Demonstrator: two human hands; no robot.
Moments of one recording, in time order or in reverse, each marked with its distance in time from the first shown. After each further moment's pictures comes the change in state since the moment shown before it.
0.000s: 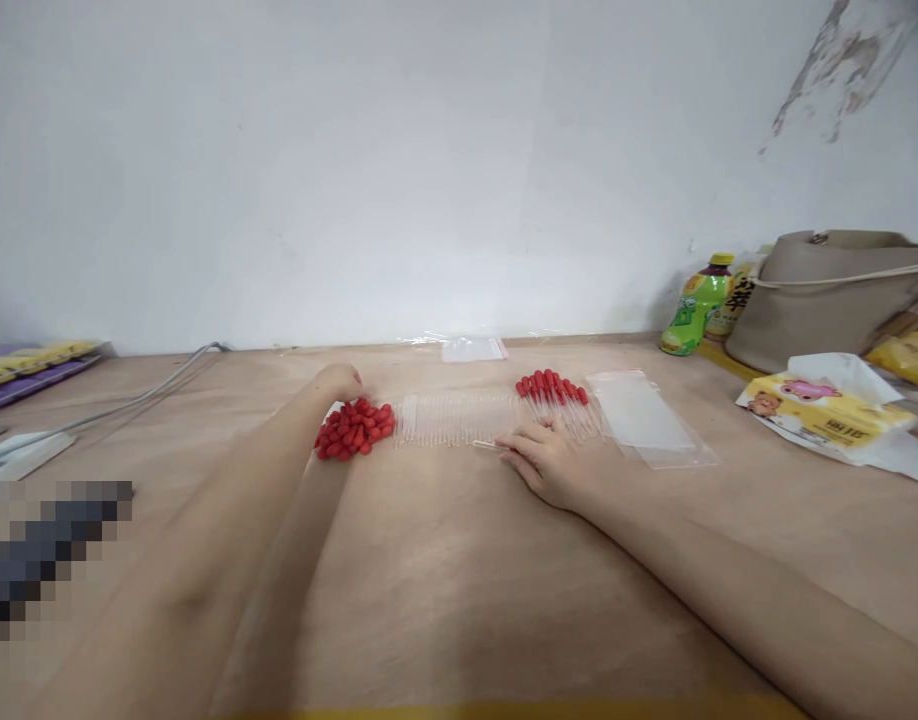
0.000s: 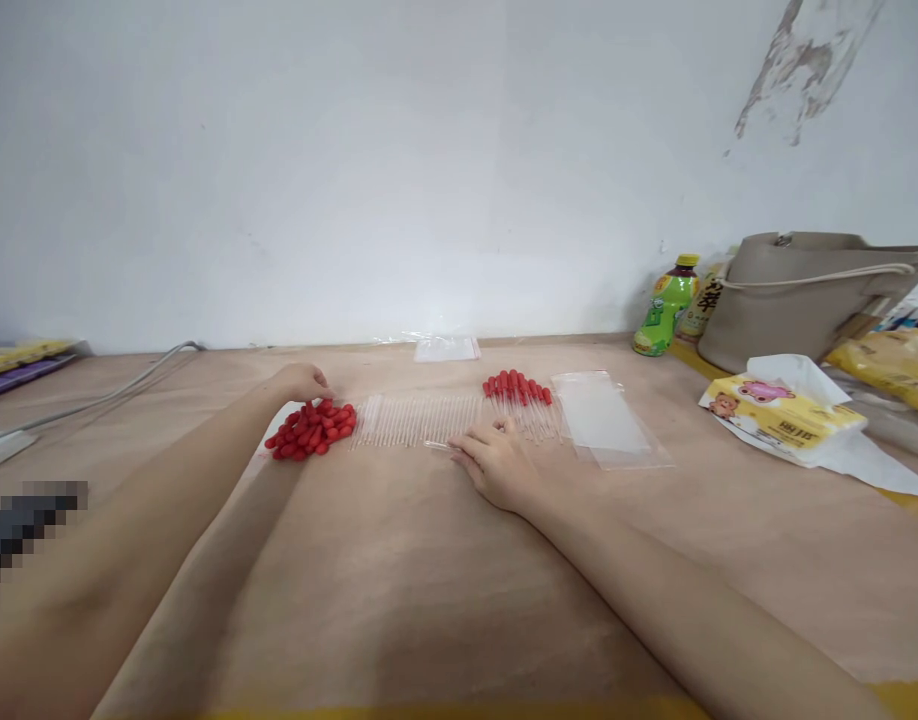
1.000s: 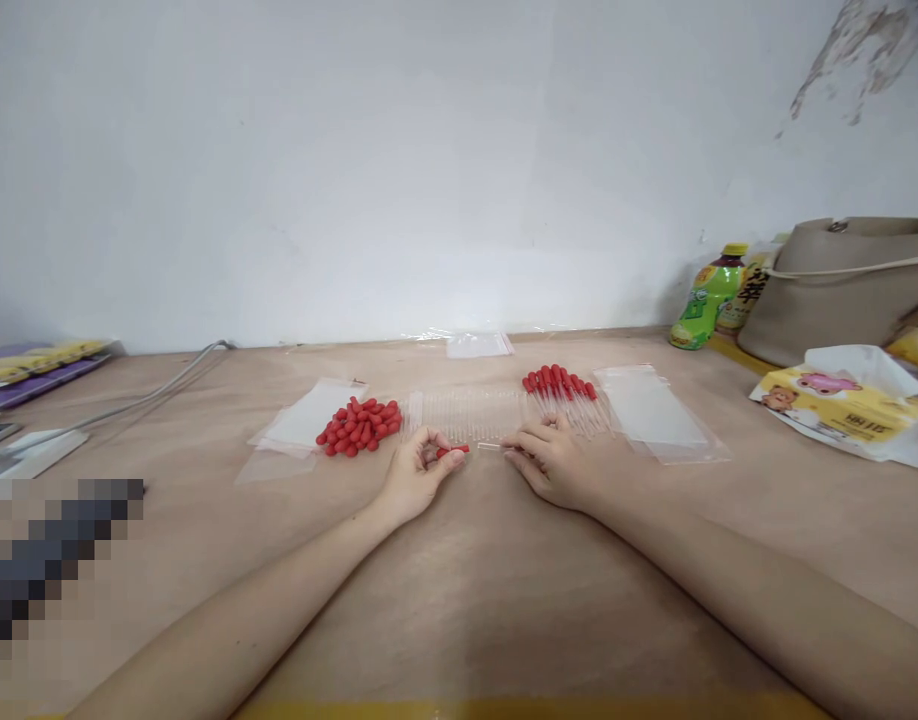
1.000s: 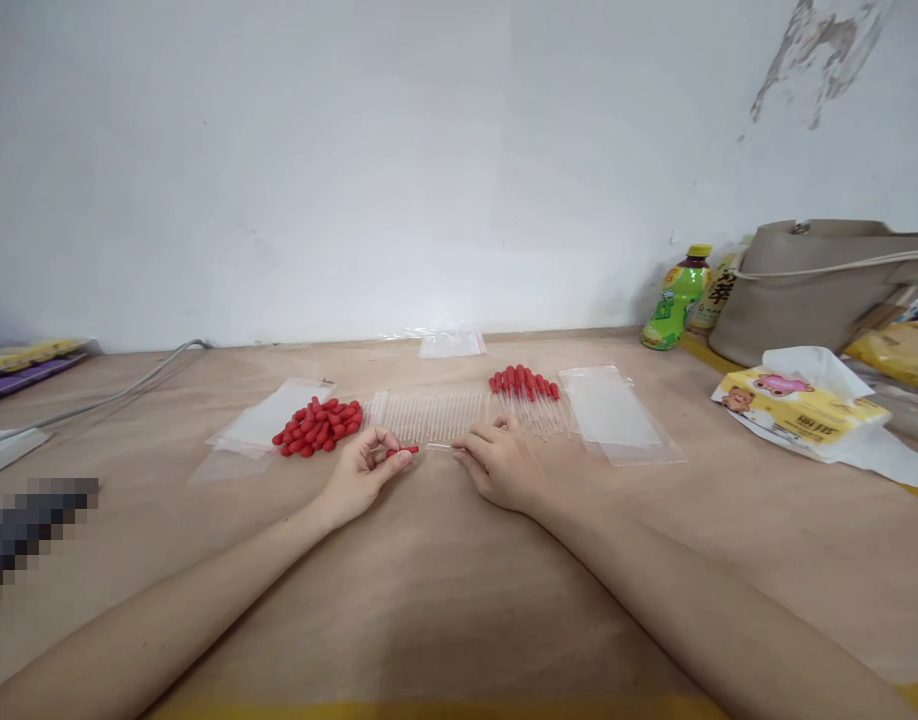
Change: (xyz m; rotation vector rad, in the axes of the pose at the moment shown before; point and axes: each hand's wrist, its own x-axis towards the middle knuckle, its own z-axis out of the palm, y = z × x) left_hand -0.134 0.048 0.109 -1.174 -0.036 0.506; right_hand 0.003 -0.010 -0.007 0.028 0.021 -0.052
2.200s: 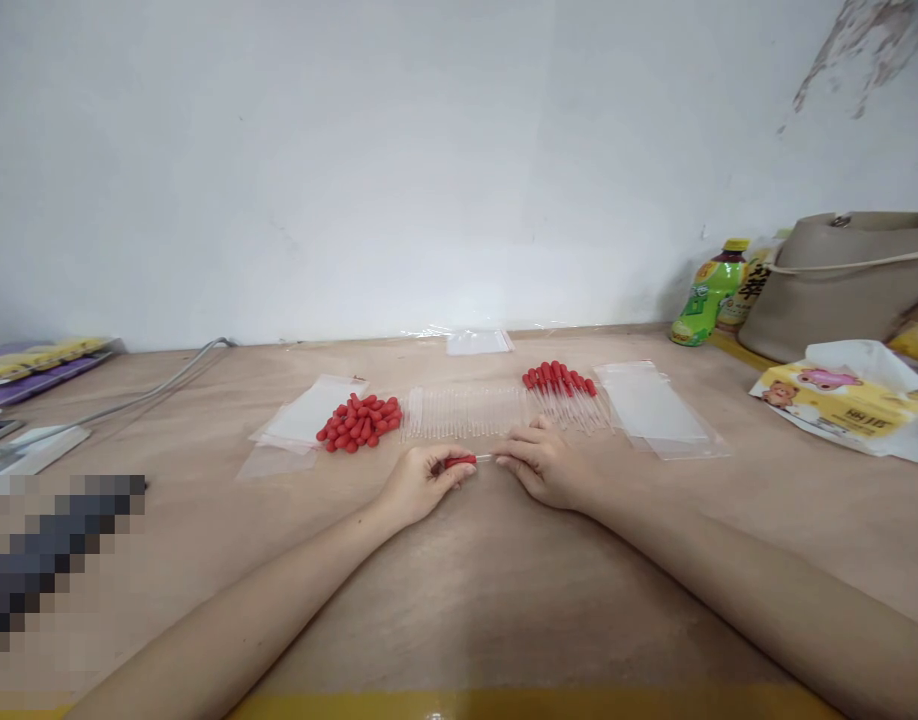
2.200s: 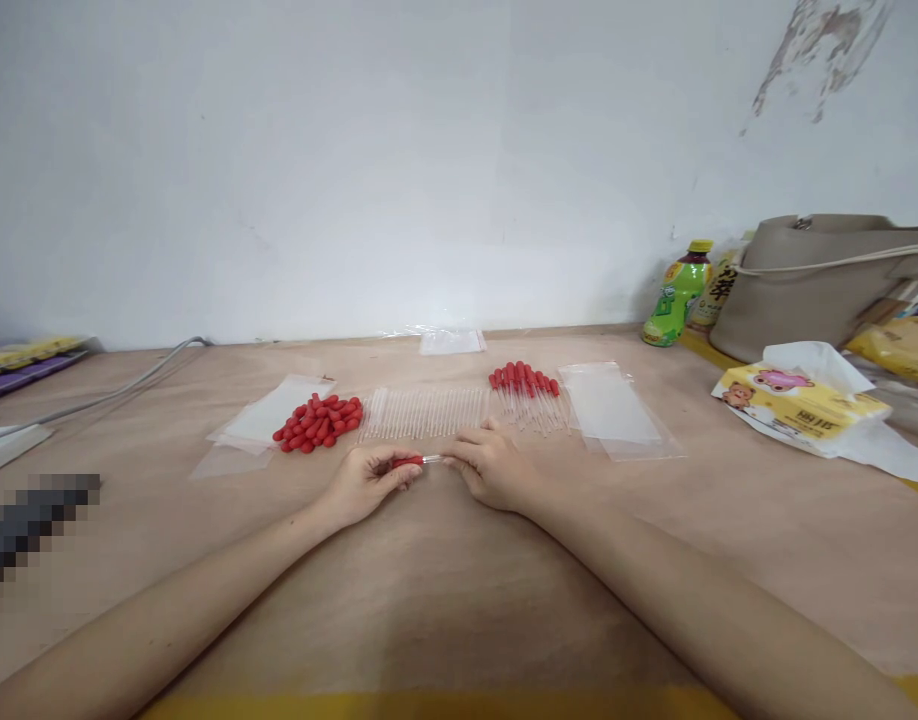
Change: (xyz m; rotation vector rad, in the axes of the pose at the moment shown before) left_hand -0.006 0.005 -0.002 0.308 -0.165 0.155; right_hand 0.003 -0.004 0.004 0.153 -0.059 -0.077
